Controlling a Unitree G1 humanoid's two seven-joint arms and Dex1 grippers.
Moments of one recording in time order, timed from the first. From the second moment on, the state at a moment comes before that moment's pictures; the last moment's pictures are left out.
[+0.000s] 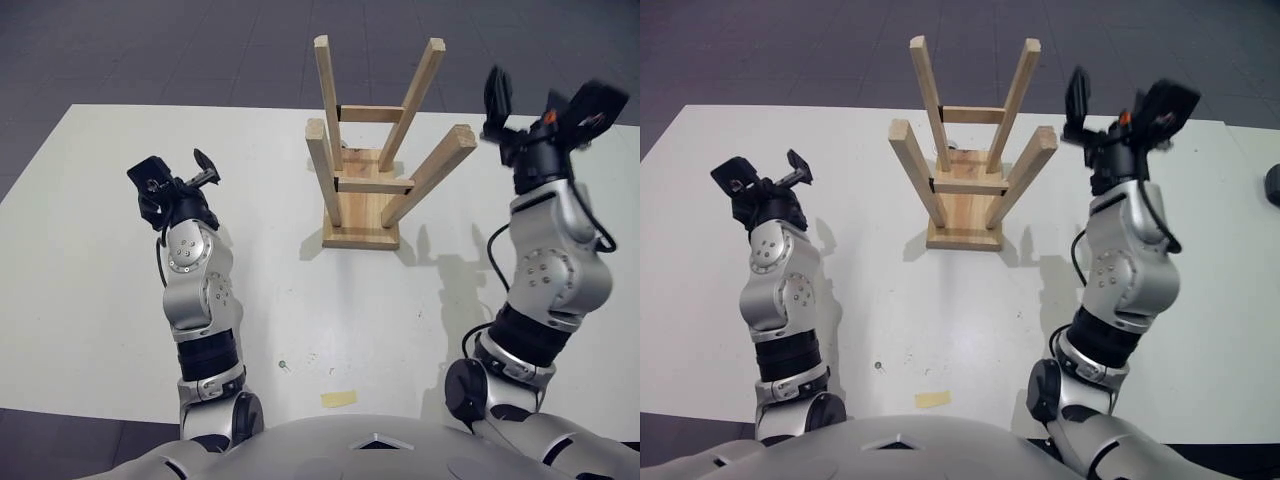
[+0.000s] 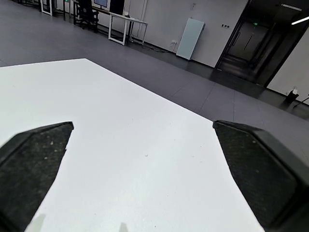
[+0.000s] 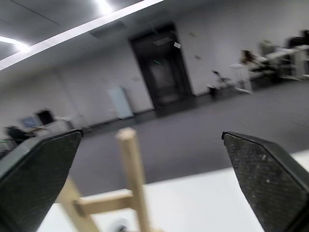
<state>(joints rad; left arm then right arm) -0.26 -0.09 0.25 -0.27 -0.14 0.41 0.39 -0.46 -0.07 -0.41 -0.52 0.48 0.69 0.12</state>
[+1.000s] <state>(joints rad) -0.27 -0.08 0.19 -0.26 -0.06 0.33 0.36 -0.38 -0.14 0.24 -0.33 0.34 0.61 0.26</state>
